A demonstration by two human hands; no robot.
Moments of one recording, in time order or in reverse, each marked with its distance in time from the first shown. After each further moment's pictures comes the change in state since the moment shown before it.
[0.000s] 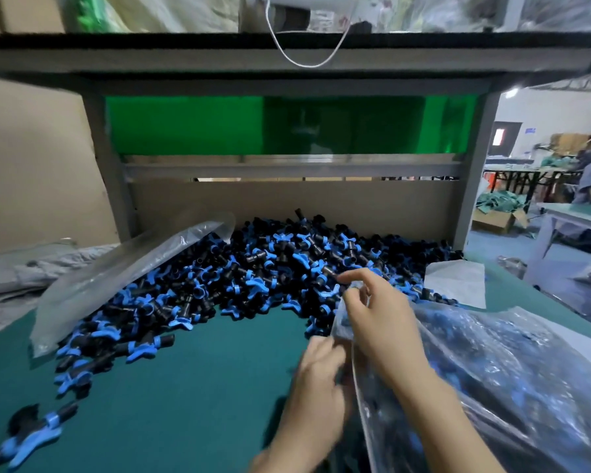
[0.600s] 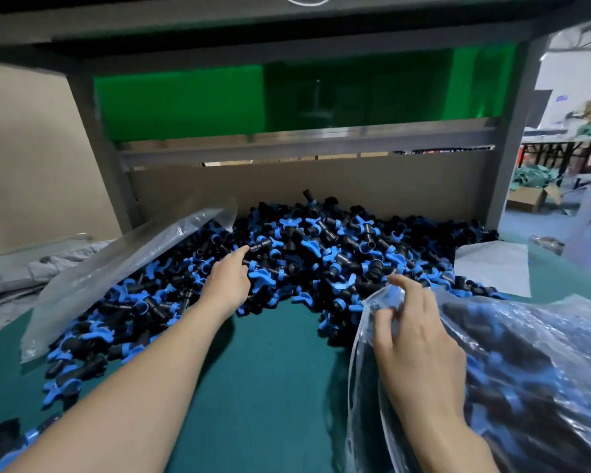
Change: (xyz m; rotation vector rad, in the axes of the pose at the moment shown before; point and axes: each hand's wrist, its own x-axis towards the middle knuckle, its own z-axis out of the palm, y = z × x) left_hand 0.114 -0.144 -0.148 0.415 -0.159 -0.626; right_hand -0.018 0.035 0.027 -0.385 0.205 0.079
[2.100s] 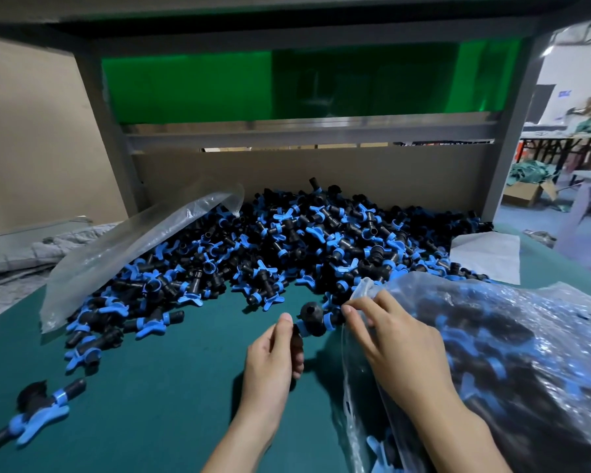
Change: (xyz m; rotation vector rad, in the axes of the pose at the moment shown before) left_hand -0.174 0.011 0.057 -1.001 -0.023 -0.144; right_hand -0.016 0.009 0.001 -0.121 -0.156 -0.381
